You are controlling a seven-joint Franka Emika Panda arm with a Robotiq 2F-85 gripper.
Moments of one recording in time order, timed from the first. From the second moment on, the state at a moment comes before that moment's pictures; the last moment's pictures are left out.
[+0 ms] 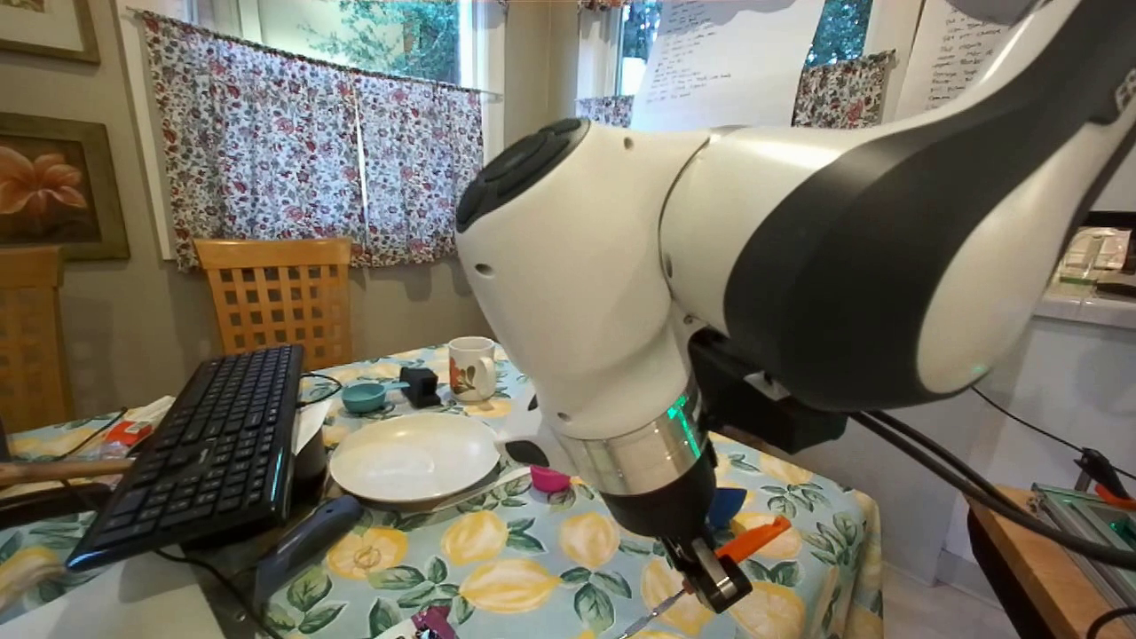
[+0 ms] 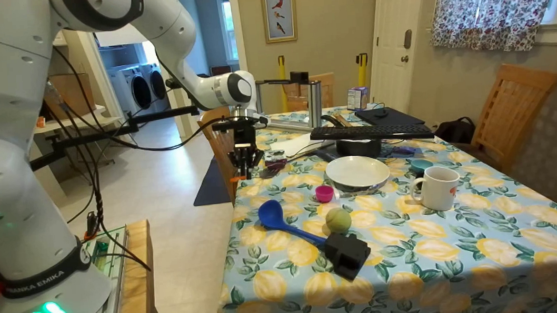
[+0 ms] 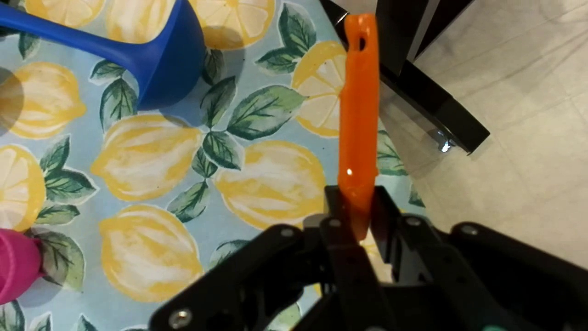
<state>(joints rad) 0.33 0.51 0.19 -1.88 -0.38 1.91 0.00</state>
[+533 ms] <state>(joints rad) 0.34 0.68 0.18 -1.66 -0.39 1.87 -0.12</state>
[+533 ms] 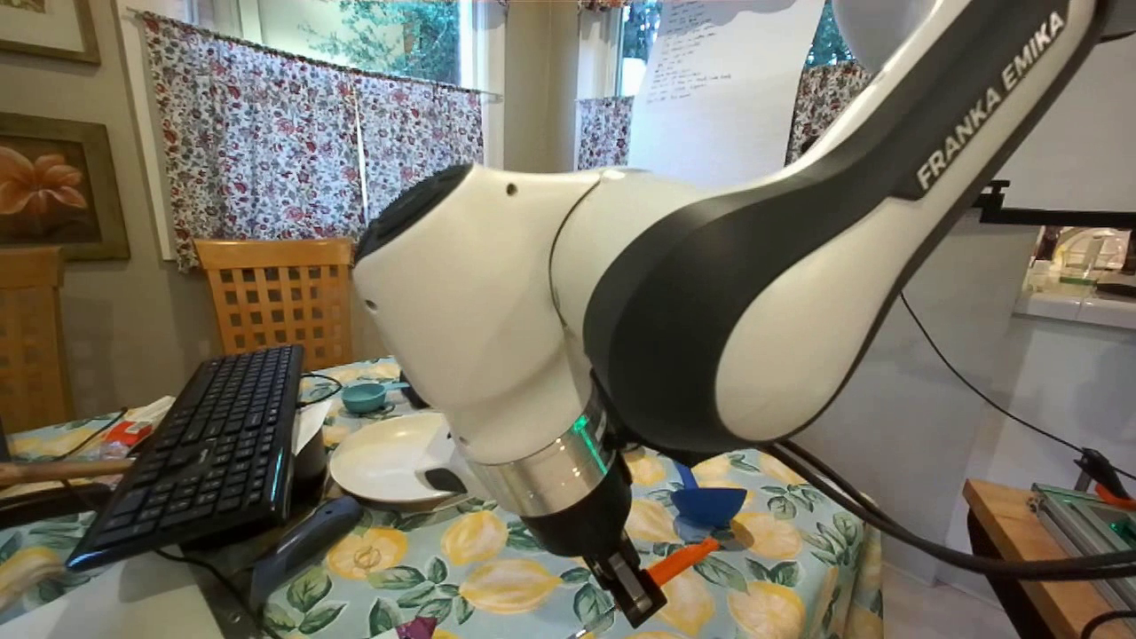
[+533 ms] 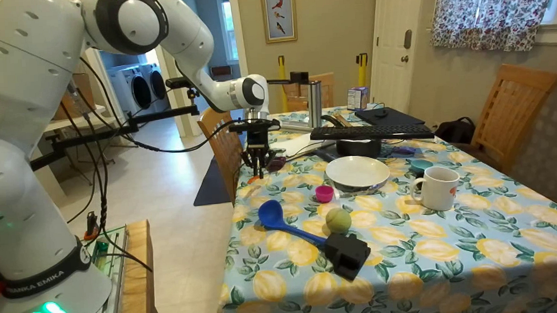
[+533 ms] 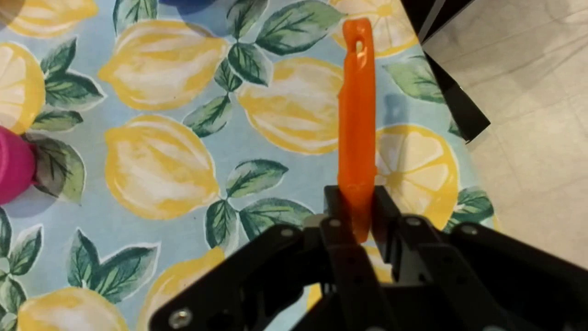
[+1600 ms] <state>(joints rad) 0.46 0.80 0.19 -1.33 -0.39 1.45 -0.22</state>
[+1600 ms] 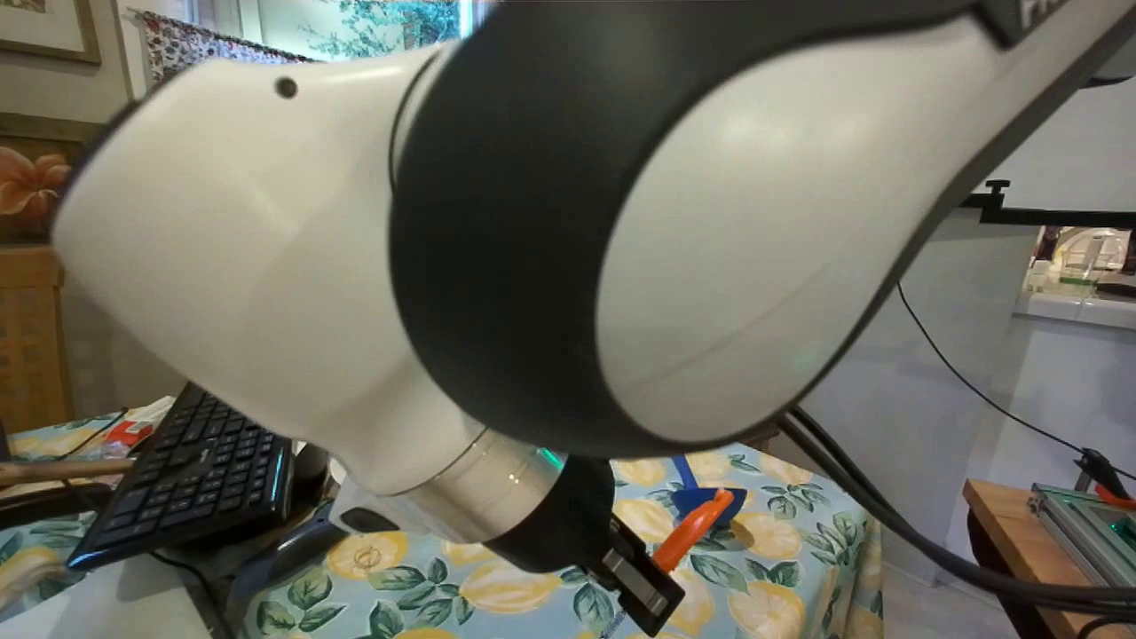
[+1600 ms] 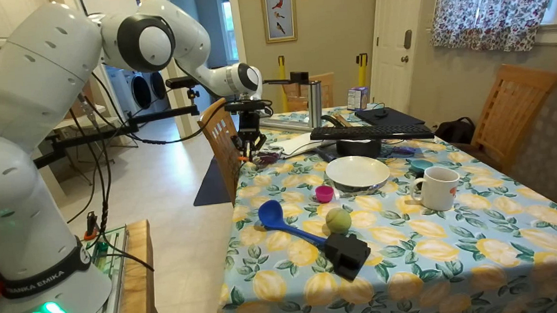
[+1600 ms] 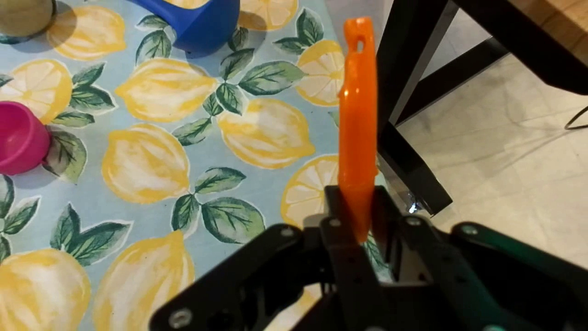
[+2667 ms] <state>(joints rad) 0.49 0.97 0.15 -1.09 -0.40 1.32 -0.21</state>
